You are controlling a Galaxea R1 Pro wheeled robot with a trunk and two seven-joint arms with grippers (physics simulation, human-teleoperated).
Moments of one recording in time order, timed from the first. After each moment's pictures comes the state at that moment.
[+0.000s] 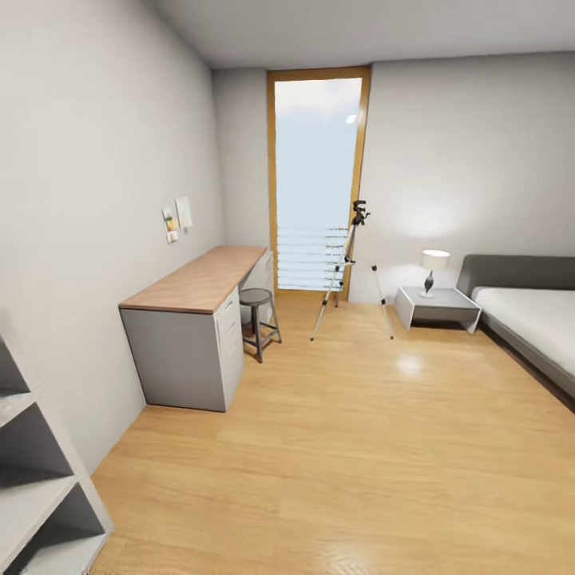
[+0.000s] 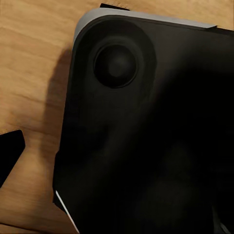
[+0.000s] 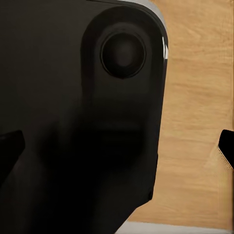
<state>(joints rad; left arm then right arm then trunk) 0.00 0.00 0.01 -0.02 0.19 -0.05 0.00 -0.02 0.00 0.01 0.00 0.02 -0.01 -0.01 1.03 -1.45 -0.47</state>
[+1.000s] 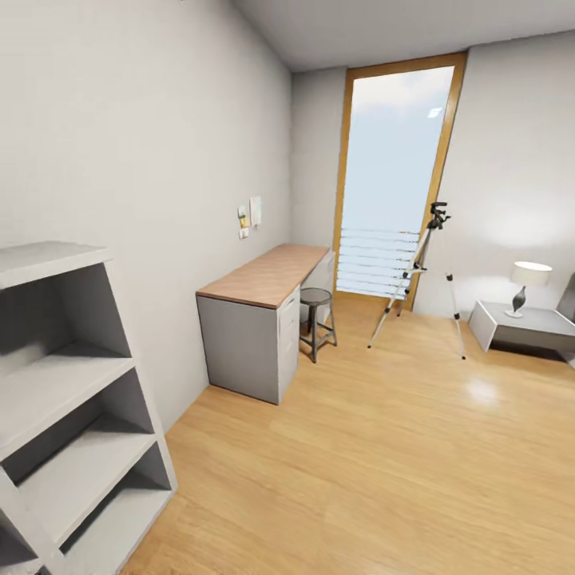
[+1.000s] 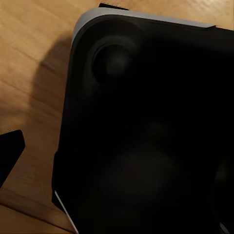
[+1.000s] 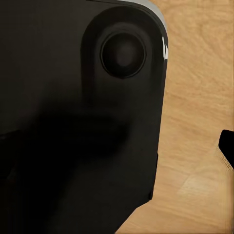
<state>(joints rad) 0.00 0.00 0.01 -0.02 0.19 -0.05 0.00 -0.02 0.00 0.01 0.00 0.02 -0.01 -0.01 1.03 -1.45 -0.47</state>
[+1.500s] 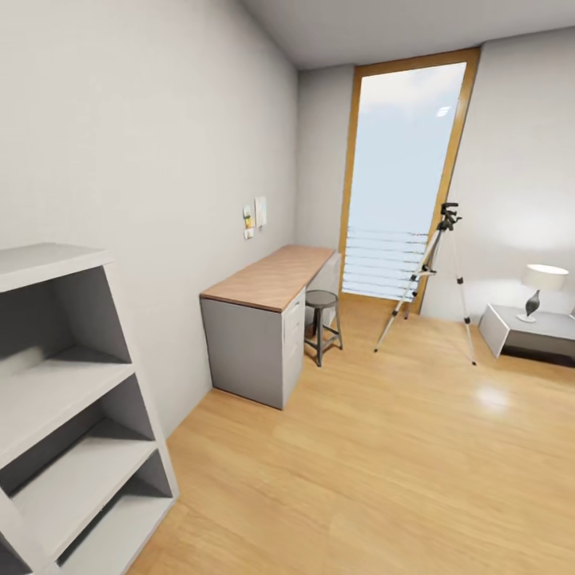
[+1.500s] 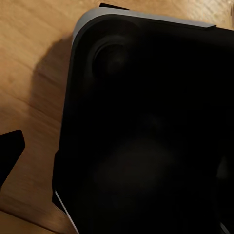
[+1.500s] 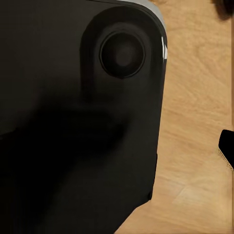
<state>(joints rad) 0.00 0.00 0.01 -0.02 0.19 -0.05 0.00 -0.02 0.00 0.01 0.00 0.02 -0.01 -0.01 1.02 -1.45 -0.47</state>
